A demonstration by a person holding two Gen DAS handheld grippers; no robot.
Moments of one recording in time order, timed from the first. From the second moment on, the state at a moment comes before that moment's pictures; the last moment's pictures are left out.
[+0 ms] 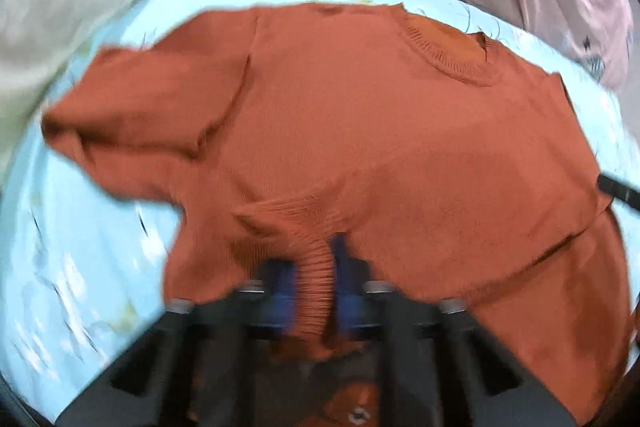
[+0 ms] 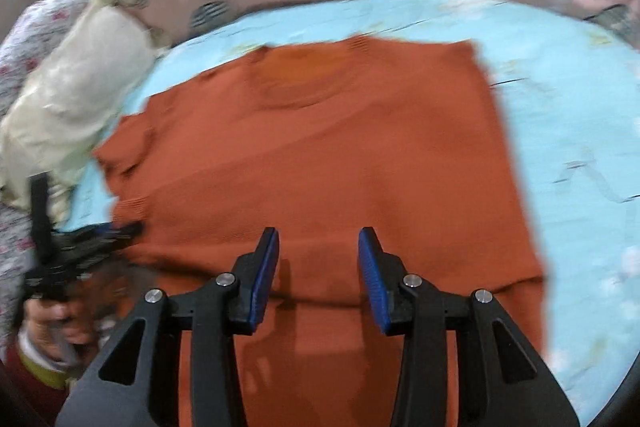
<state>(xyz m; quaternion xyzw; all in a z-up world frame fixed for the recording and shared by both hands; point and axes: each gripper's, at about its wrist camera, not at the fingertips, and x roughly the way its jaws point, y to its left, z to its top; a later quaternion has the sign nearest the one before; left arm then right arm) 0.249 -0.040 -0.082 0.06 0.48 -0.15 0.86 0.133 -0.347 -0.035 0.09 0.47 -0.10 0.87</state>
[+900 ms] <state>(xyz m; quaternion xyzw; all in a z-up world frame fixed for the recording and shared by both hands) 0.295 -0.069 -0.042 0.13 0.35 -0.14 0.92 0.173 -0.501 -0.033 0.14 0.44 -0.21 0.86</state>
